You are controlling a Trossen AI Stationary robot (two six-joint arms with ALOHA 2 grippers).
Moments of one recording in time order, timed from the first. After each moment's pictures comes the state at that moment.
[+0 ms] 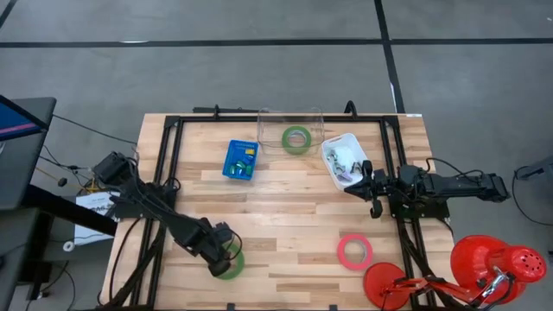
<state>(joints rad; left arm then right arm) -0.66 1.62 0.90 -0.68 -0.09 -1.21 0.02 0.10 0.01 0.01 -0.03 0.16</state>
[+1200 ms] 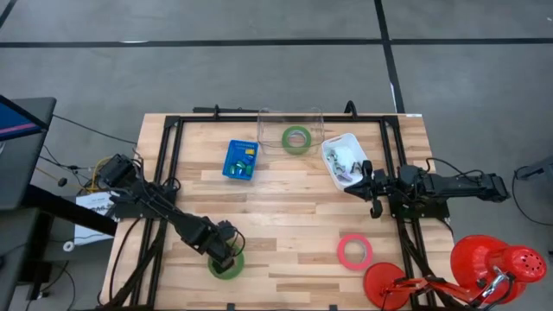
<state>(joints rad) -0.61 1.67 0.90 -0.68 -0.05 -1.22 0.02 0.10 0.01 0.01 -0.03 0.16</state>
